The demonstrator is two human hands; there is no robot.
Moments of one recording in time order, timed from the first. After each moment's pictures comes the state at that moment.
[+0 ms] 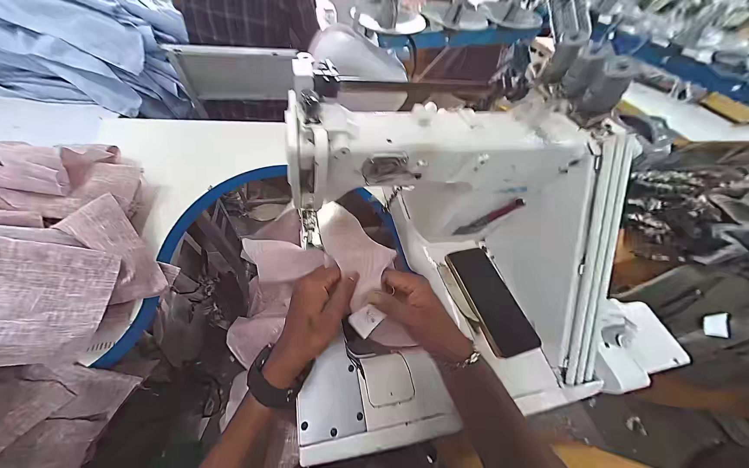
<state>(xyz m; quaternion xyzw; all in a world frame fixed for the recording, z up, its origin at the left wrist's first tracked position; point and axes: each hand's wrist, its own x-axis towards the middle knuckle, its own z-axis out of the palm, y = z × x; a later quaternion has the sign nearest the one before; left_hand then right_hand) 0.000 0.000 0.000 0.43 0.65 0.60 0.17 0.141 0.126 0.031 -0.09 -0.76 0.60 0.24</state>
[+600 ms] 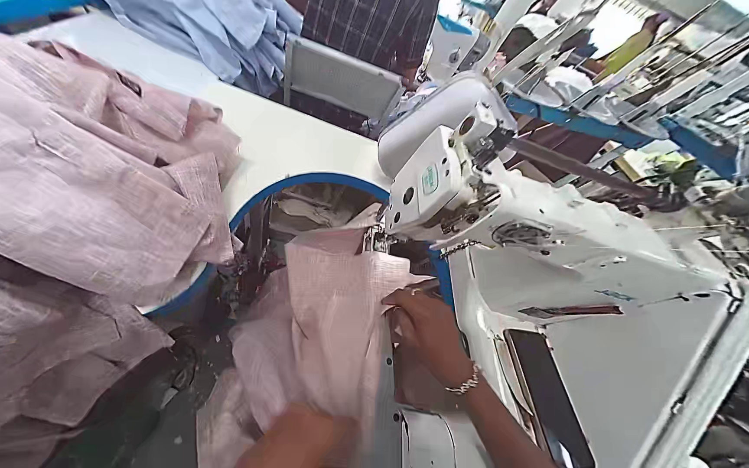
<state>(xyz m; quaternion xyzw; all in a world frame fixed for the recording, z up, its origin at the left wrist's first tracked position) 0.007 -0.147 0.006 0.53 0.69 0.42 0.28 0.062 0.125 0.002 -0.06 -0.97 0.12 0.18</state>
